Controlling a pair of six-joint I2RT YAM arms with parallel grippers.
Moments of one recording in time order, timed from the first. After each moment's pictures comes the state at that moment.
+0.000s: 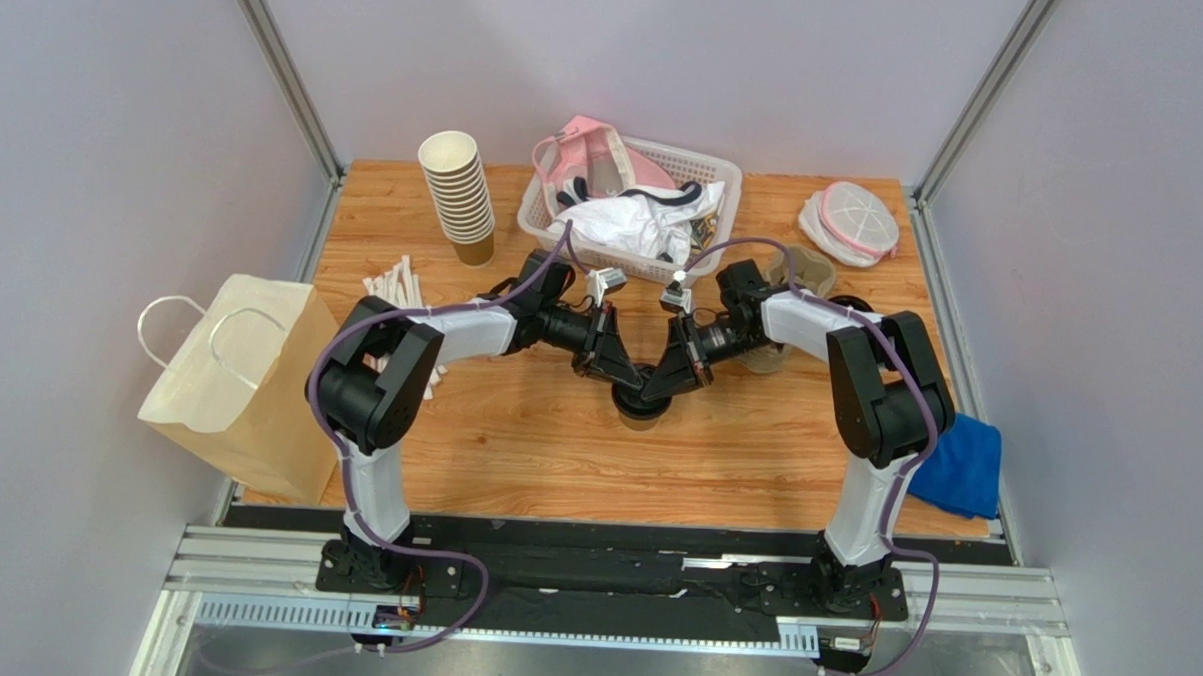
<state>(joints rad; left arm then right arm) -0.52 1.89 1.08 0.04 1.09 -0.67 0.34 1.90 1.16 -0.61 -1.26 0.13</state>
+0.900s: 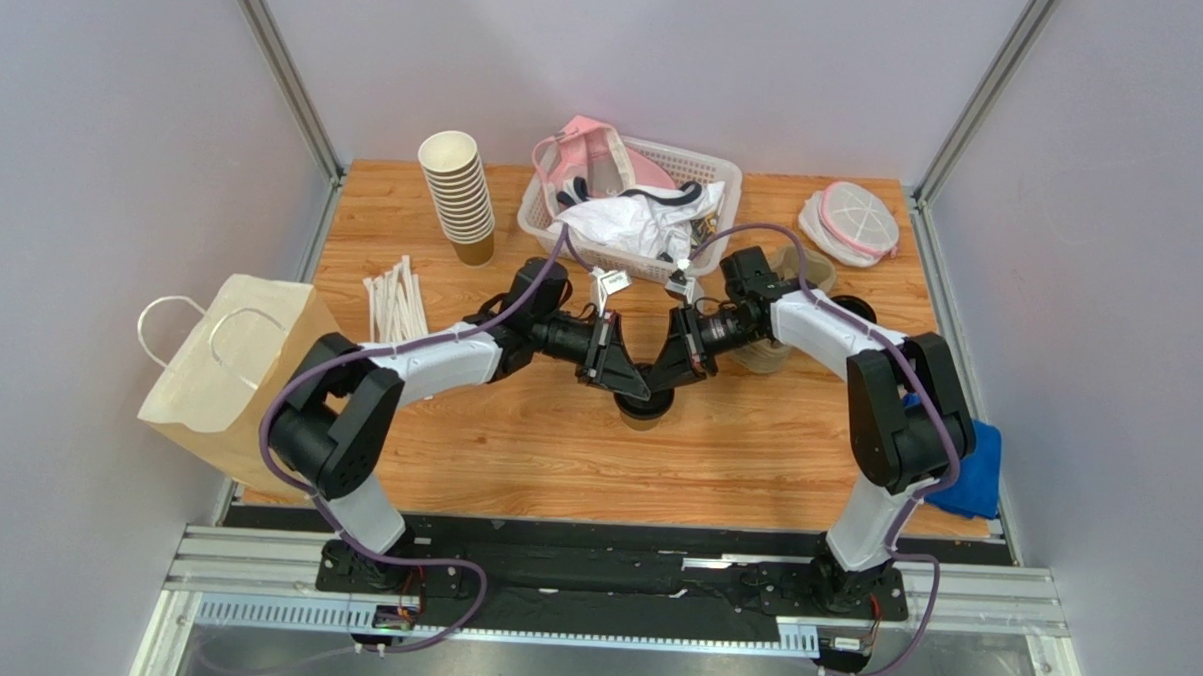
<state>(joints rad) -0.60 1.65 0.94 0.18 1.03 -0.70 0.35 1.76 1.16 -0.58 -1.12 0.26</state>
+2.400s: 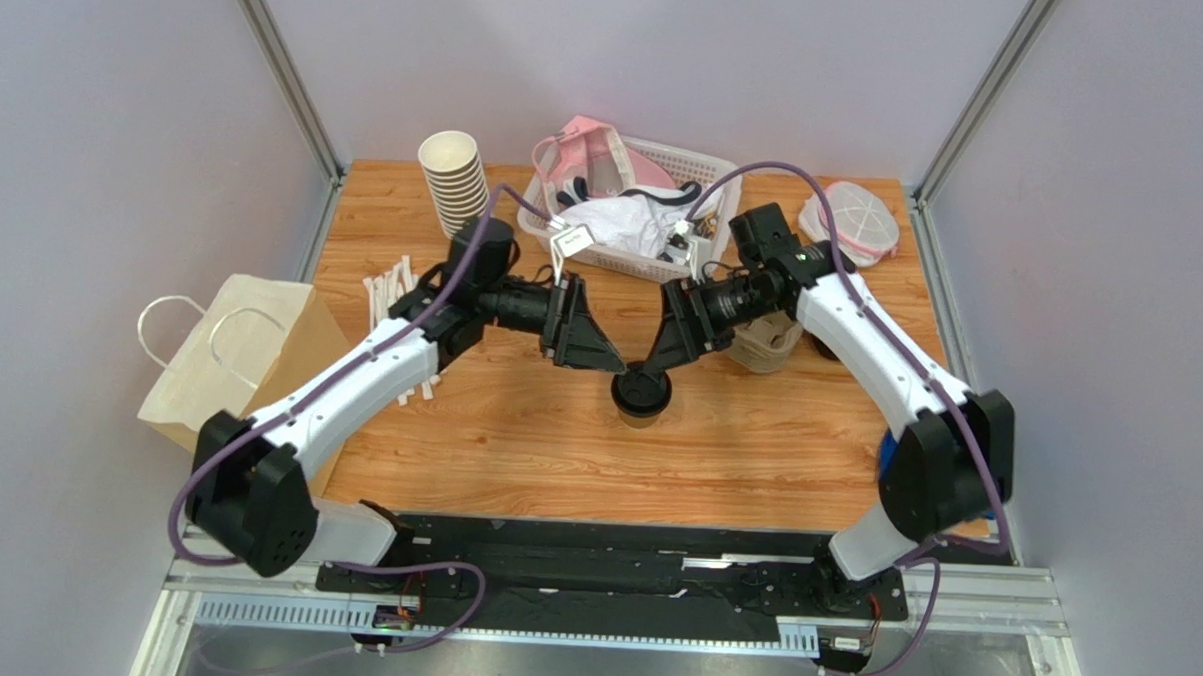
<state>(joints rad) -0.53 1.37 1.05 -0.12 1.06 -0.48 0.41 1.61 1.41 -0.91 -0.89 -0.02</state>
